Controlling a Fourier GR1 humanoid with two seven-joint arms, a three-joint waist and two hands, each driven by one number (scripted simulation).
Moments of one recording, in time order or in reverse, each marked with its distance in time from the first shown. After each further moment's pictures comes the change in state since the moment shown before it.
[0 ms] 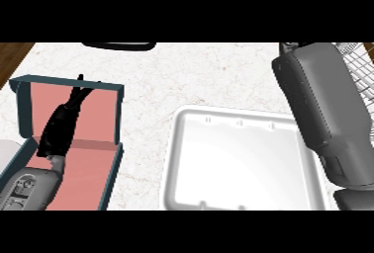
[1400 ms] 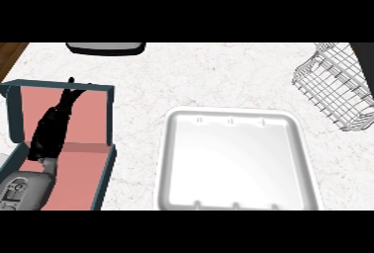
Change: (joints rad) left arm 0.029 0.002 0.054 0.005 -0.010 -0.012 0.007; right arm -0.327 -0.258 -0.202 0.681 0.271 0.100 -0.081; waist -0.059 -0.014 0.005
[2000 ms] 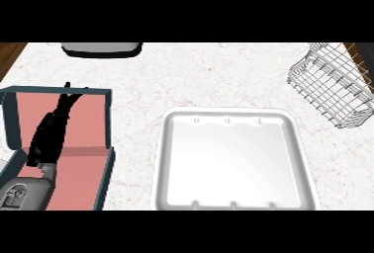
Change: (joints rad) left arm 0.039 -0.023 0.024 -0.018 -0.029 0.006 -0.004; right arm 0.101 -0.037 -0.093 -0.023 -0.113 -0.009 -0.103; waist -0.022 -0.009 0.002
